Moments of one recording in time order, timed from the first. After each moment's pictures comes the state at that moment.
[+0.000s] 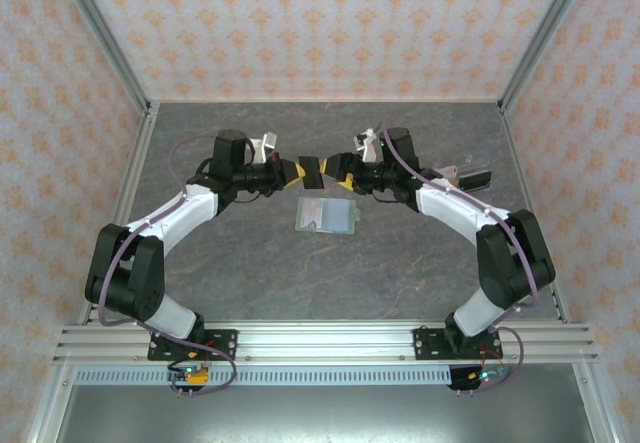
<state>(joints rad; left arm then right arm) -0.25 1.52 0.97 0.00 0.79 -0.88 0.44 1.61 1.07 0.01 -0.73 0.81</state>
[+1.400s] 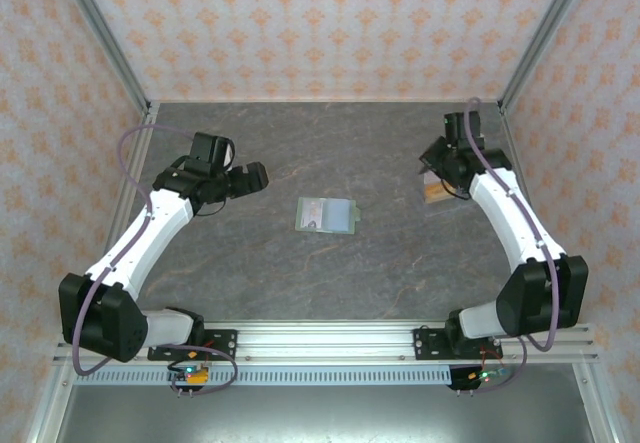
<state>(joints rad) -0.21 1.30 1.10 -0.73 0.05 -0.52 0.11 1.39 1.24 -0.74 0.09 0.82</state>
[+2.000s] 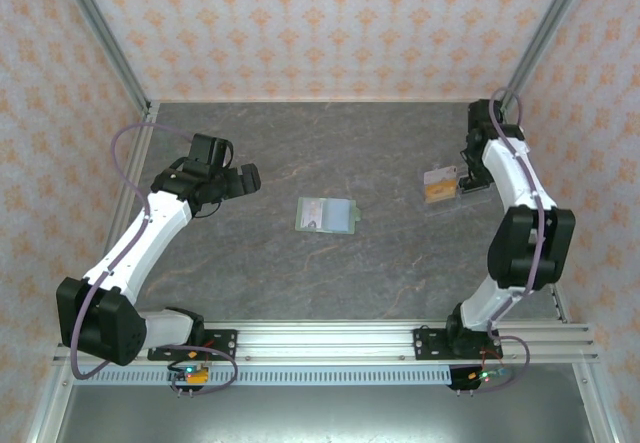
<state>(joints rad) -0.21 1.28 1.10 -0.76 -0.08 -0.49 -0.08 1.70 1.46 -0.95 0.40 1.05</state>
